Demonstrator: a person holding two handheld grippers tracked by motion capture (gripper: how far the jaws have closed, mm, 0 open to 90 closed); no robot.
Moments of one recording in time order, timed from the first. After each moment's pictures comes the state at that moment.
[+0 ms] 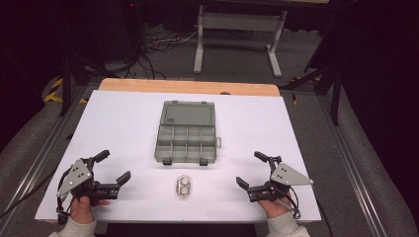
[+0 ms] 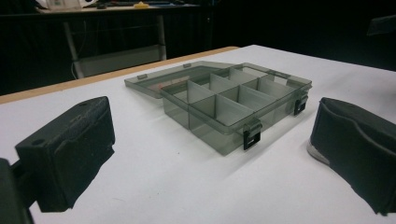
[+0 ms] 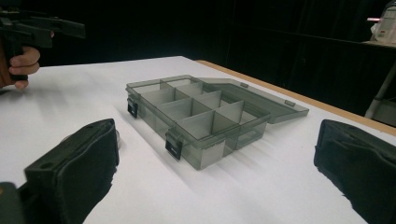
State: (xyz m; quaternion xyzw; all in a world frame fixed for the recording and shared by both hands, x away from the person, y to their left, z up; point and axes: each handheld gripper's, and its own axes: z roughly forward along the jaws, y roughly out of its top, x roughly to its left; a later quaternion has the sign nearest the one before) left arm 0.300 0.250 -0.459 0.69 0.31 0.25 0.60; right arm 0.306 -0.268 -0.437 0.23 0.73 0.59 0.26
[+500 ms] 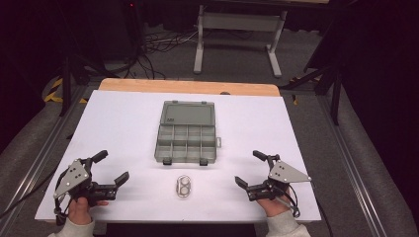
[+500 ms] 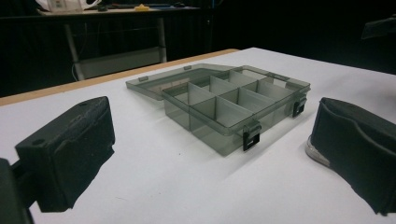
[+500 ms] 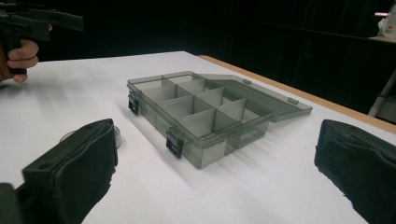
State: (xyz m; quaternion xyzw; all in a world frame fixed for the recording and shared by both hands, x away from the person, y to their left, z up) left arm 0.297 0.254 -0.457 0.69 0.31 0.26 0.60; right arm 0.310 -0.265 -0.434 0.23 0.74 0.58 0.25
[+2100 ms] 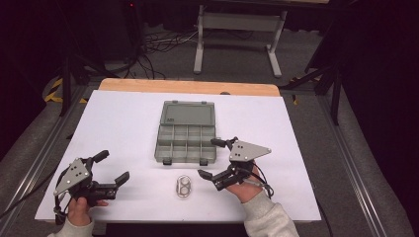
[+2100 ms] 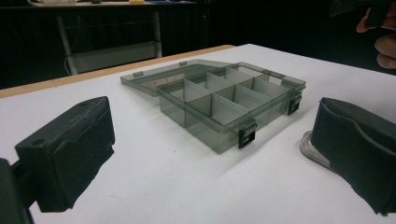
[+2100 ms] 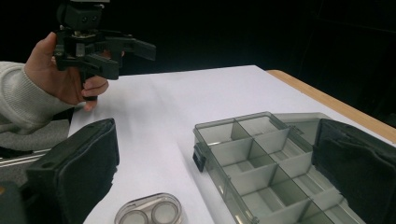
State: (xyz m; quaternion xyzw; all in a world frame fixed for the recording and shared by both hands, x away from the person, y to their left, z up) left arm 0.300 0.253 -0.456 0.70 0.32 0.24 0.60; right arm 0.346 -0.168 -0.392 0.13 0.79 0.59 0.15
